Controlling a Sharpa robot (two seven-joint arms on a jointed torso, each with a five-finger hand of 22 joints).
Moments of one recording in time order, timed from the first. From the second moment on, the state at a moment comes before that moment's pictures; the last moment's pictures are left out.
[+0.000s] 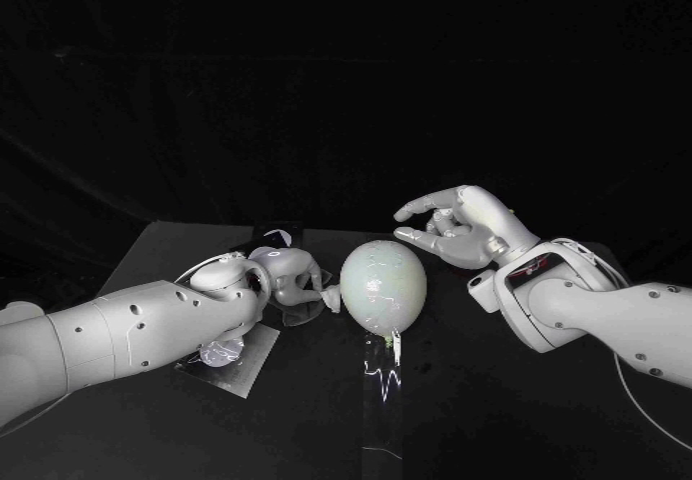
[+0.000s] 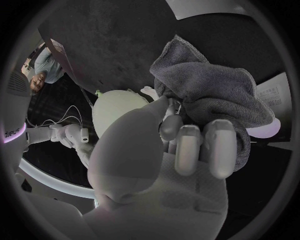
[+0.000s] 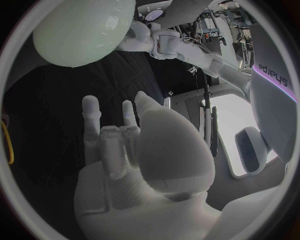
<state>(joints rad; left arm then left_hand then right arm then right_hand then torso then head) 1.16 -0.69 -0.11 1.29 -1.47 -0.22 -0.06 1.46 -0.07 0.38 0.13 0.05 0.95 0.10 0.50 0.13 1.24 0.04 1.30 1.05 1.47 -0.01 1.57 1.31 0.04 1.46 0.09 1.51 1.31 1.31 -0.91 -0.16 1.74 -1.06 -0.76 0.22 1.46 -0.08 0.18 0.25 0.12 1.04 0.13 0.13 0.38 1.47 0.05 1.53 1.31 1.46 0.00 1.54 1.31 0.15 0.96 0.12 0.73 1.22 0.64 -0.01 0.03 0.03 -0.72</state>
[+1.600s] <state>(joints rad) 1.44 -0.76 -0.05 1.41 -1.21 -0.07 -0.02 1.42 -0.09 0.54 0.15 0.05 0.92 0.08 0.64 0.14 1.24 0.01 1.30 1.03 1.47 -0.04 1.56 1.31 0.04 1.46 0.07 1.51 1.31 1.32 -0.79 -0.17 1.63 -1.20 -0.66 0.09 1.48 -0.10 0.21 0.23 0.13 1.03 0.14 0.11 0.38 1.47 0.06 1.49 1.31 1.47 0.00 1.54 1.31 0.16 0.94 0.12 0.68 1.21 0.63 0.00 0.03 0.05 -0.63</state>
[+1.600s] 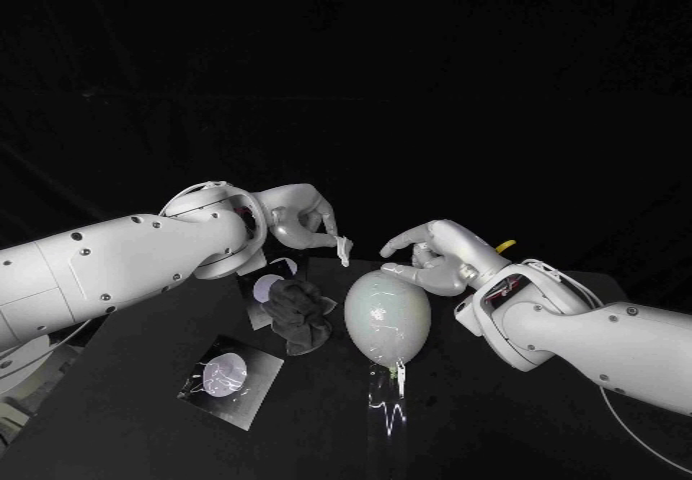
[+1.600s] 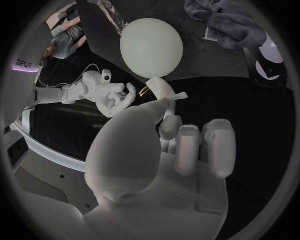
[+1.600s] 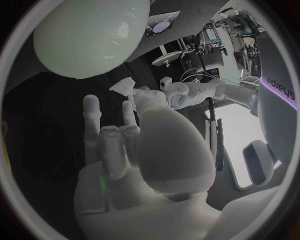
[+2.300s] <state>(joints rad) 1.45 -0.68 -0.05 1.39 -1.18 -0.08 -0.02 1.41 -0.10 0.57 0.14 0.05 0.91 0.09 0.66 0.14 1.24 0.01 1.29 1.04 1.47 -0.04 1.57 1.31 0.04 1.46 0.07 1.51 1.31 1.33 -0.70 -0.16 1.58 -1.39 -0.68 0.02 1.50 -0.11 0.26 0.20 0.11 1.01 0.16 0.08 0.35 1.47 0.07 1.50 1.31 1.46 0.01 1.53 1.31 0.16 0.93 0.13 0.67 1.22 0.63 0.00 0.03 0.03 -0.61</state>
